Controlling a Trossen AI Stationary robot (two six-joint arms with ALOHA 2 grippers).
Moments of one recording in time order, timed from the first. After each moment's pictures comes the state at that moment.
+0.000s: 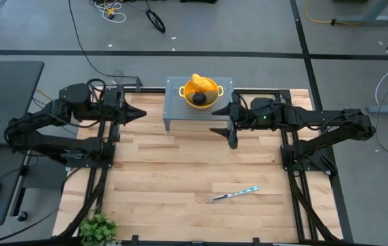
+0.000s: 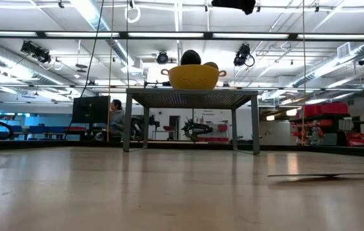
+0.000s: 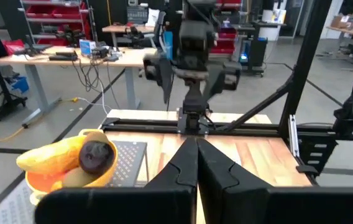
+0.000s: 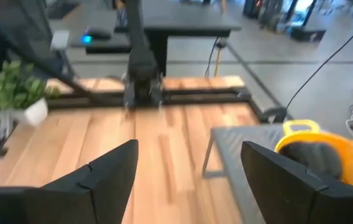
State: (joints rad) left arm 0.16 0.76 1.11 -0.44 0.08 0.00; right arm -0.02 1.22 1.16 -0.25 0.10 -0.02
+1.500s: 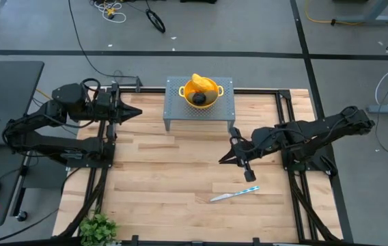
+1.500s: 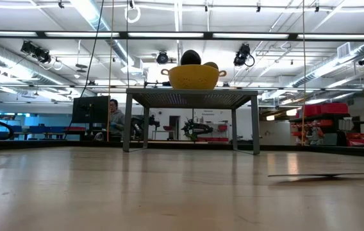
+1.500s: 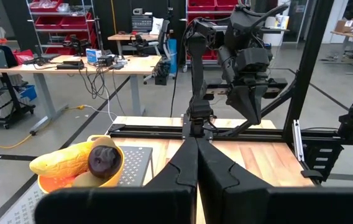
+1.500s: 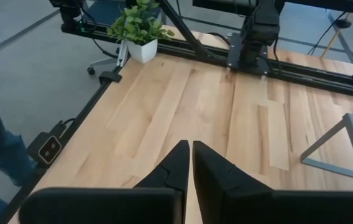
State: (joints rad) left arm 0.16 0.72 1.11 -0.45 0.06 0.01; right arm 0.28 1.22 1.16 -0.43 0.02 -0.06
